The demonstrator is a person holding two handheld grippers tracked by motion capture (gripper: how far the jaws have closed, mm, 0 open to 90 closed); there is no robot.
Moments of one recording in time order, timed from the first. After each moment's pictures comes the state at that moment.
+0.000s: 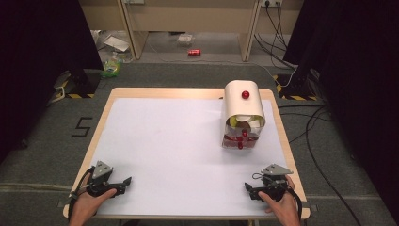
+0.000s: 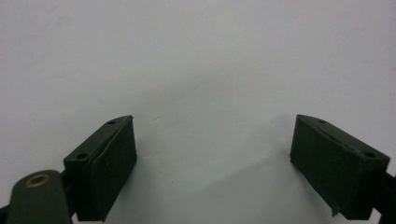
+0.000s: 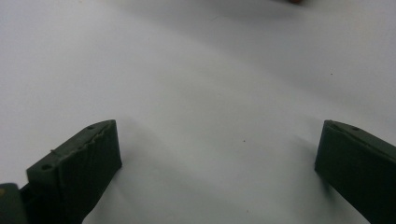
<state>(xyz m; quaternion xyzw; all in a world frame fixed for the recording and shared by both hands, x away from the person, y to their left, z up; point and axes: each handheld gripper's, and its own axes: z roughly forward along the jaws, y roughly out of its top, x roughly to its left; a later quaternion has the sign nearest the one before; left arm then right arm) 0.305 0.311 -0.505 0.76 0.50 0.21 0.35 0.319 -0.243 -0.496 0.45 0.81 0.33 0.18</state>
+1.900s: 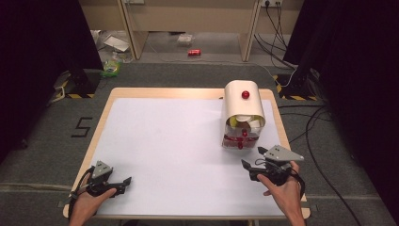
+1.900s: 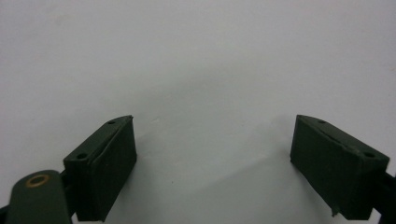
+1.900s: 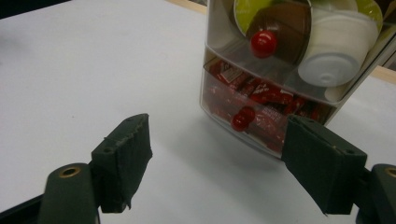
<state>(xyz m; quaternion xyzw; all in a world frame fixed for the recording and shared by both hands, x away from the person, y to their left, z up) 0.306 0.312 -0.505 0.76 0.50 0.21 0.36 0.327 -0.221 -0.402 0.37 0.79 0.43 0.24</state>
